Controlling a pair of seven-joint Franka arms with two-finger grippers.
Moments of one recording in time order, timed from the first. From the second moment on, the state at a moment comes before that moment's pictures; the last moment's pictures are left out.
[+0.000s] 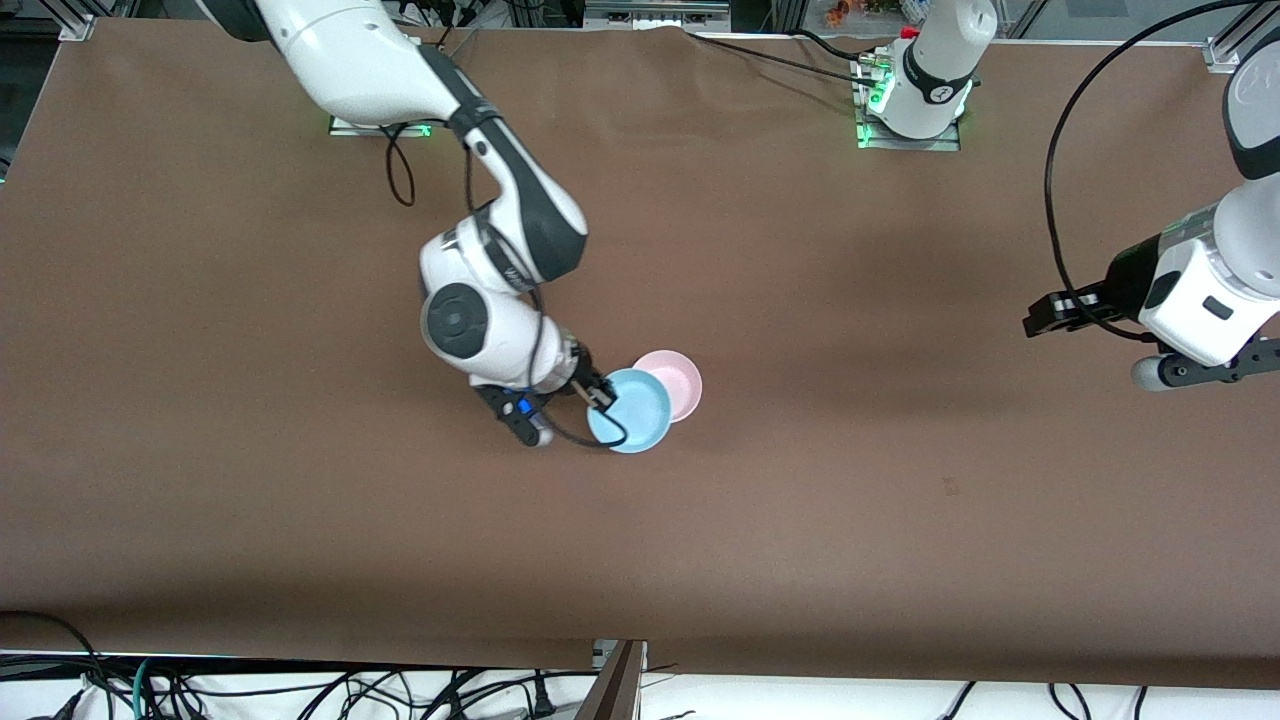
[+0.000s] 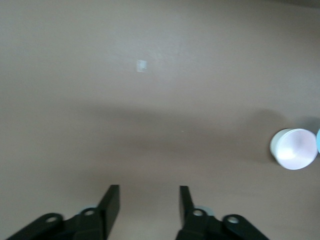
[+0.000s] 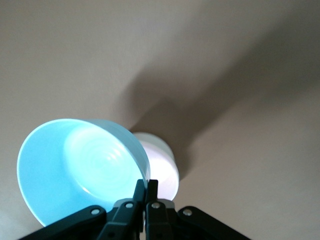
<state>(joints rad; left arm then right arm) -0.15 0.28 0.10 -1.31 -0.10 1.49 -0.22 0.59 0.80 0.01 -1.23 0.35 2.11 1.24</state>
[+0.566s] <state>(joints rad) -0.13 0.09 0.10 -1.42 -0.08 1.47 -0.10 0.65 0.82 0.01 -1.25 0.35 2.10 1.31</state>
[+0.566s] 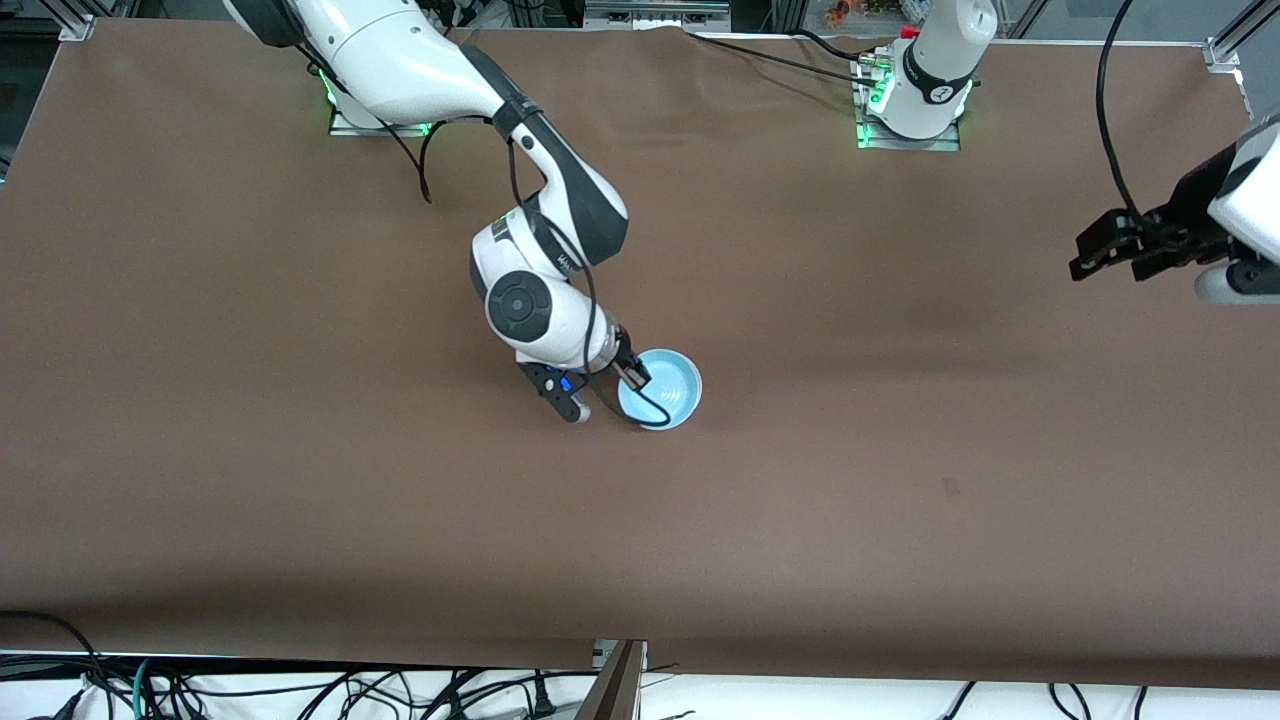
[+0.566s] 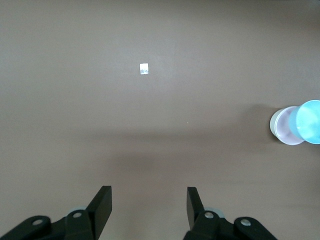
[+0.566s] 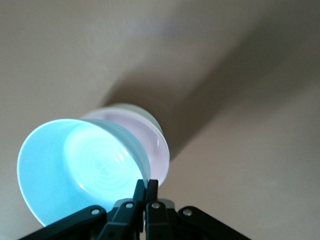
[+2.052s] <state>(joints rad) -0.13 -0.02 0.06 -1.58 0.01 1.58 -0.04 0.67 0.84 0.01 -1.26 0.35 2.17 1.31</state>
